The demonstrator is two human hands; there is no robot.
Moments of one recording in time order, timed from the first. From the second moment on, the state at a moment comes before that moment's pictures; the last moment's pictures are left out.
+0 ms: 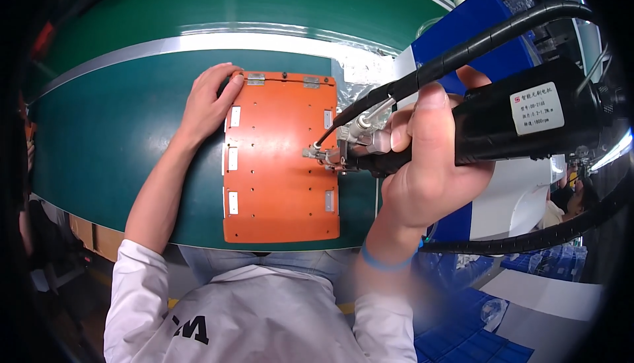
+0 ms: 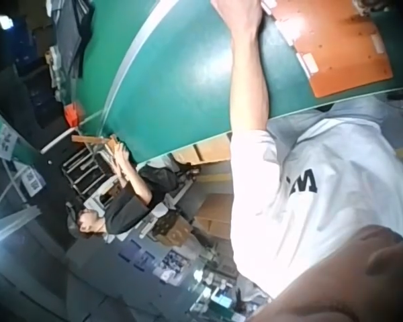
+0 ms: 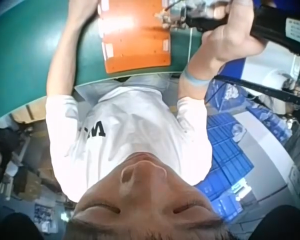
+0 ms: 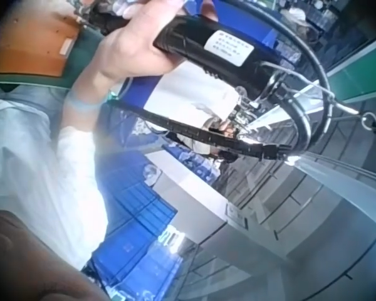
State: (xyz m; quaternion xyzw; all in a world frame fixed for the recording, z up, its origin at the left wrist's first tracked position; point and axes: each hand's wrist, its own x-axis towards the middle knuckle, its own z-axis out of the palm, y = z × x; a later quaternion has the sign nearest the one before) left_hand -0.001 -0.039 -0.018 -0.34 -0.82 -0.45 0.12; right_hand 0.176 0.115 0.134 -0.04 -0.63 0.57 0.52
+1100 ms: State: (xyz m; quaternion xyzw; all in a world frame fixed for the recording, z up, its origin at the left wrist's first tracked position) left_hand -0.005 -0.041 -0.021 -0.31 -0.81 -0.49 0.11; right_hand 0.165 0.119 0.144 -0.03 -0.65 0.56 0.52
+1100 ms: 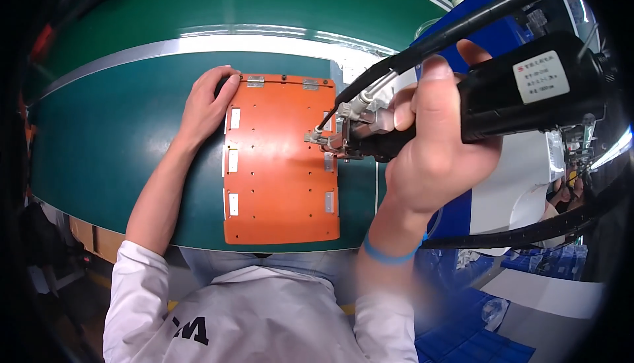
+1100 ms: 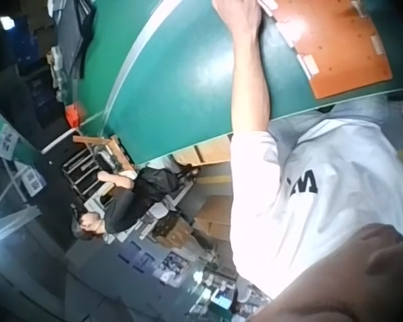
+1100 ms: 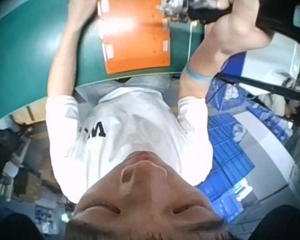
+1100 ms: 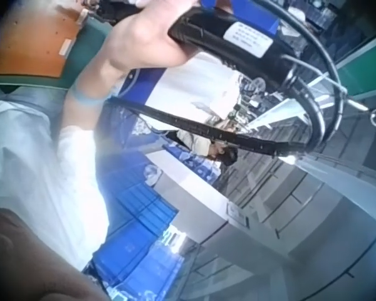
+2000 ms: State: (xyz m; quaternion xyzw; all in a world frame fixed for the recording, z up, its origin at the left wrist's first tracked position) left_hand -0.004 -0.040 -0.022 -0.32 -0.81 -0.48 0.11; right_hand 0.158 0.131 0.140 -0.05 -0.70 0.48 0.53
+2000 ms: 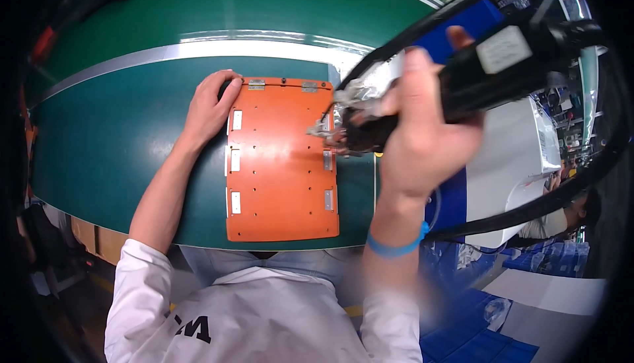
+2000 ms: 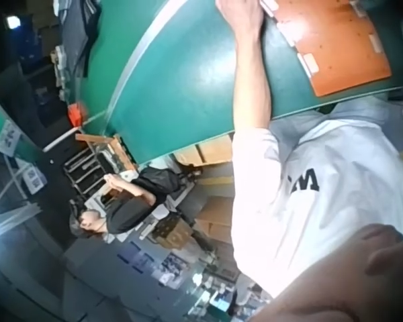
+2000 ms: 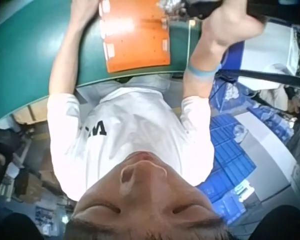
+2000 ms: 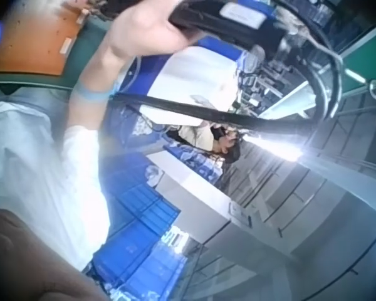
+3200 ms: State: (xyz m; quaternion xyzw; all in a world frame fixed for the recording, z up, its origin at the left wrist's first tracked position) left_hand -0.005 -0.039 -0.022 -0.33 -0.81 -0.46 0.15; right_hand 0.141 0.153 0.184 0.02 -0.63 0.50 0.60
